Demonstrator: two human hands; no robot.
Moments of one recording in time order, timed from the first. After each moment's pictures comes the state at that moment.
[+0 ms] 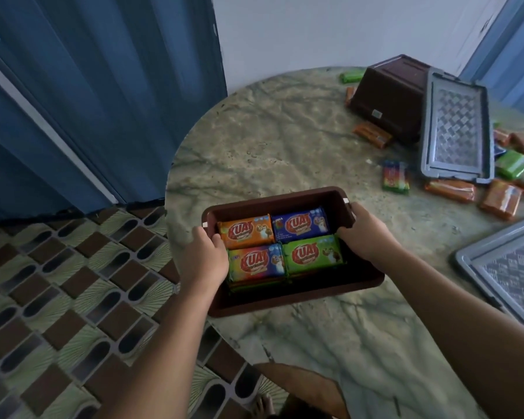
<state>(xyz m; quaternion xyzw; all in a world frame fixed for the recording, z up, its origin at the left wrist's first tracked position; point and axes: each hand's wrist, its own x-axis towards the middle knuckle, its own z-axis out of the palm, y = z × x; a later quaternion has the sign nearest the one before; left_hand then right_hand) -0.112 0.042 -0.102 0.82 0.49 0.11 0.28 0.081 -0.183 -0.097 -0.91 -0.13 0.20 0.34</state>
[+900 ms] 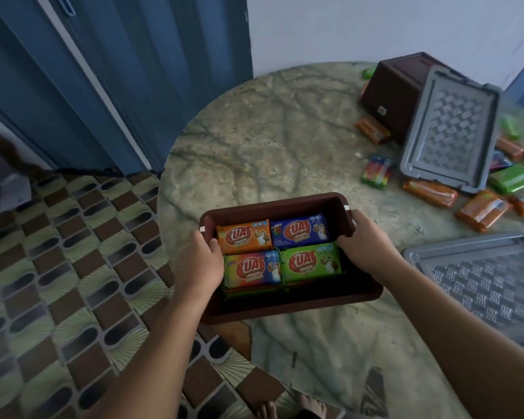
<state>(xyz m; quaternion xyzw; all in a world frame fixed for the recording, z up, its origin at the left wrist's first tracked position) -0.131 -0.136 -0.099 0.75 0.59 0.12 0.27 0.102 -0.318 -0.096 -0.88 -0.24 0.26 0.32</state>
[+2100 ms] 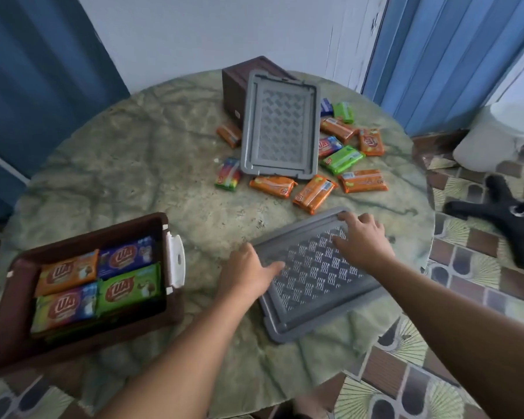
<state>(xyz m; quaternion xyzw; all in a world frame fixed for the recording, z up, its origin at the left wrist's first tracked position) 0.136 -0.410 -0.128 0.89 0.38 -0.10 0.22 0.306 -0.594 -0.134 -0.96 -0.20 0.16 0.15</state>
